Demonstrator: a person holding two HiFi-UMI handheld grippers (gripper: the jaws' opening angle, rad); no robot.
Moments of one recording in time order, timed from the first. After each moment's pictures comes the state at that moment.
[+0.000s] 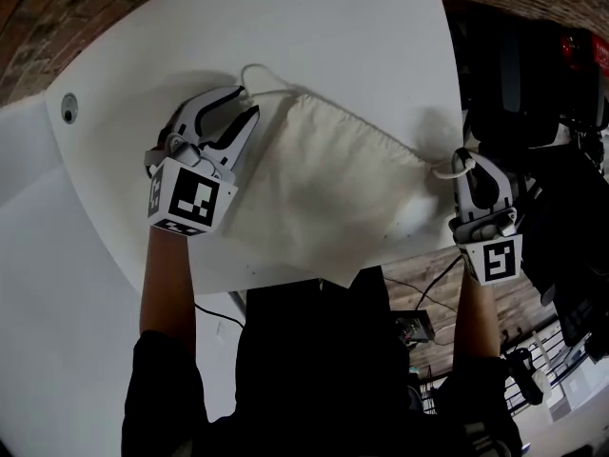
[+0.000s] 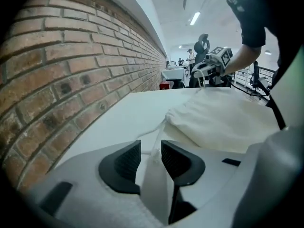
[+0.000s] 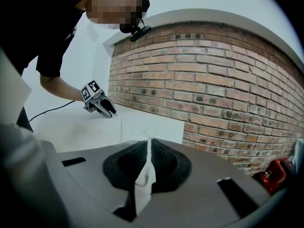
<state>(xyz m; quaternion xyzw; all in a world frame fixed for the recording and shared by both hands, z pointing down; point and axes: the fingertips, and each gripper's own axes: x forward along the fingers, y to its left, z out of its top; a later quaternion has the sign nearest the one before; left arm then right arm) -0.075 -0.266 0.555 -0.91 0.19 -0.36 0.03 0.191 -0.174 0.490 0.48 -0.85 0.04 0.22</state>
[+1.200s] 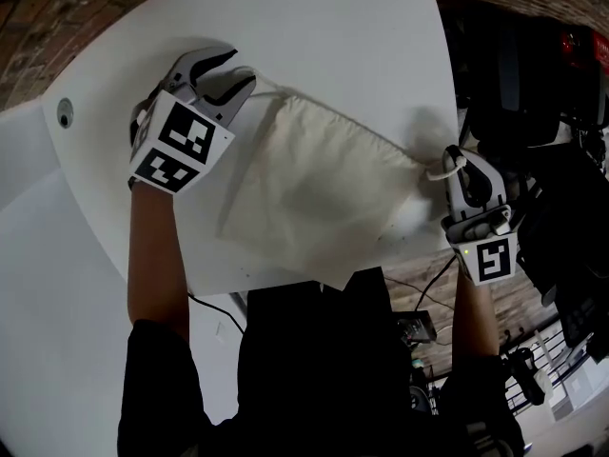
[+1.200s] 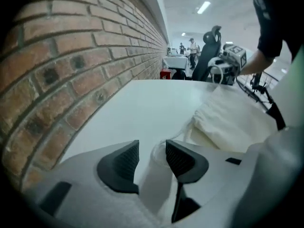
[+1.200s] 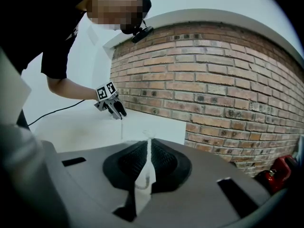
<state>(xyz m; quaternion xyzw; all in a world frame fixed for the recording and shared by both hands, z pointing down) -0.054 -0.316 0.565 -0.88 0.16 -0.45 -0.02 0.189 -0.176 0.493 0.47 -0.86 0.04 0.20</state>
